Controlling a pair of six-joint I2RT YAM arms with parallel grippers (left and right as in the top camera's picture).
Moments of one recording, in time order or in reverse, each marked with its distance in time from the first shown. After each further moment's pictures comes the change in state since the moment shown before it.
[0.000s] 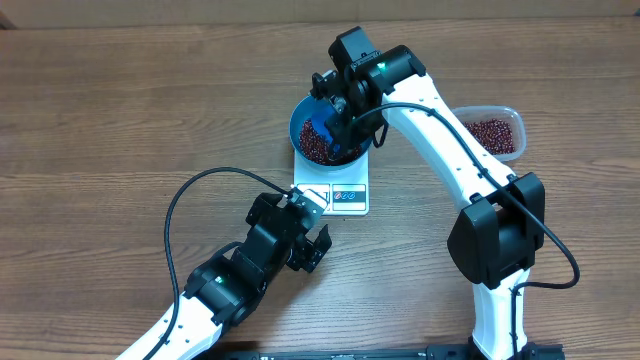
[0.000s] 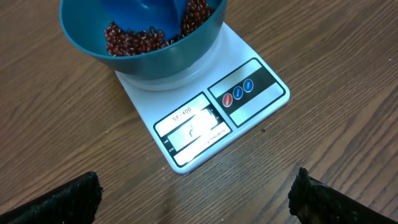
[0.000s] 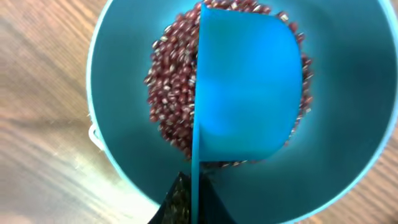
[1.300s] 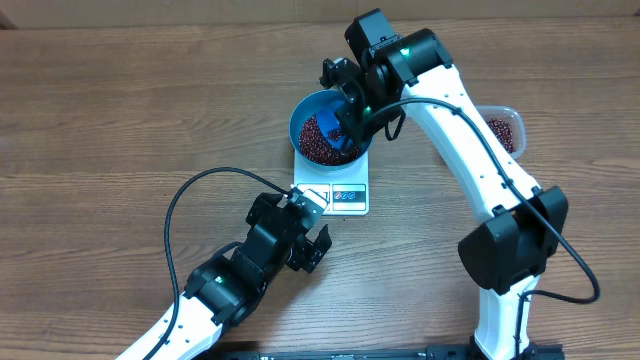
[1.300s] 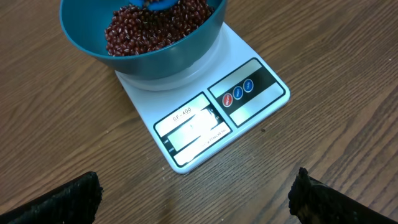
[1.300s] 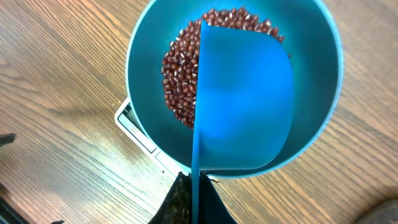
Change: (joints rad) left arm 0.000 0.000 0.000 0.000 0.000 0.000; right arm -0.036 -0.060 0.102 -0.117 -0.034 -0.023
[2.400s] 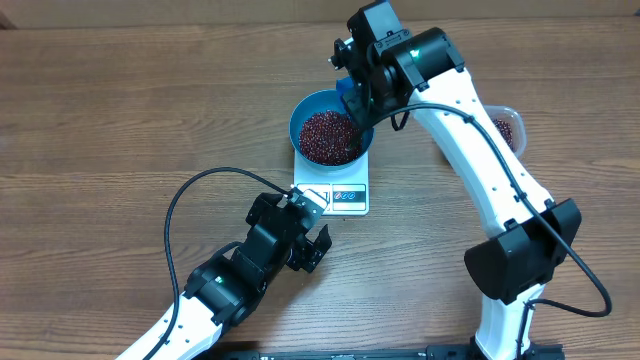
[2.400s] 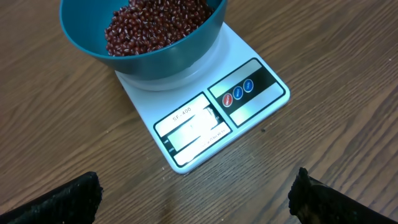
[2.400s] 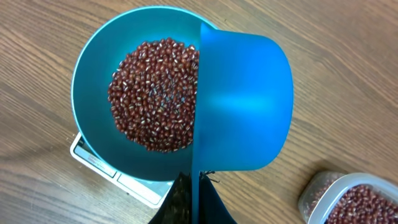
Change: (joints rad) left arm 0.000 0.000 0.000 0.000 0.000 0.000; right arm 0.014 -0.048 0.004 0.061 0.211 0.128
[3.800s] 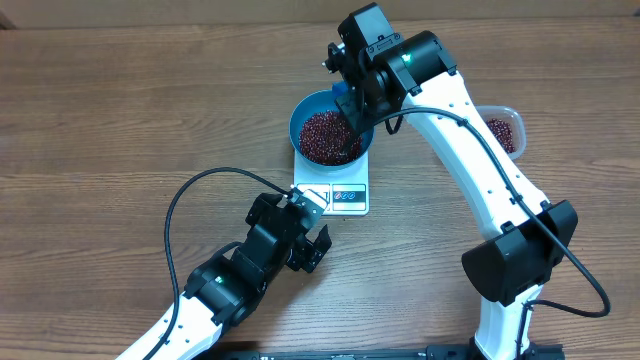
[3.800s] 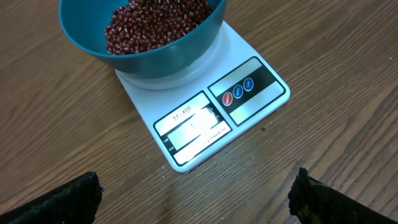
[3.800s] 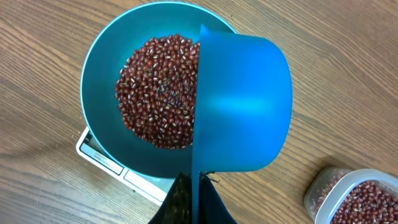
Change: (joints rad) left arm 0.000 0.000 0.000 -0.003 0.000 0.000; right arm 0.023 0.000 0.000 -0.008 0.019 0.023
